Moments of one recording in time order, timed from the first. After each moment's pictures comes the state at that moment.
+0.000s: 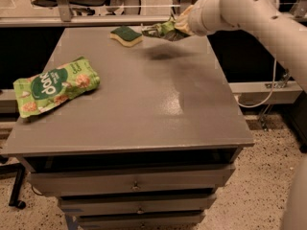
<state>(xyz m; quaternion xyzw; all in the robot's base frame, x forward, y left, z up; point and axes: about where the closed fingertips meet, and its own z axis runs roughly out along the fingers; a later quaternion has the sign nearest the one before) 0.795 -0.104 0.932 -0.57 0.64 -0.10 0.51</state>
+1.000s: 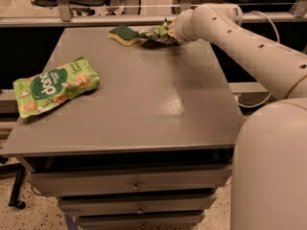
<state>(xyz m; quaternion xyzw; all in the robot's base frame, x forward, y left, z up) 0.868 -0.087 0.876 -0.56 0.64 -0.17 0.49</state>
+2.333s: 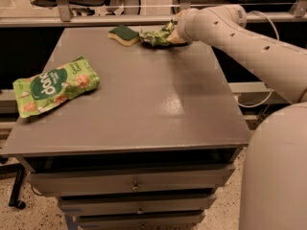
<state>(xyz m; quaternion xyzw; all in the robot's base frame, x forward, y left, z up) 0.859 -0.088 0.892 -0.54 0.64 -0.18 0.52</state>
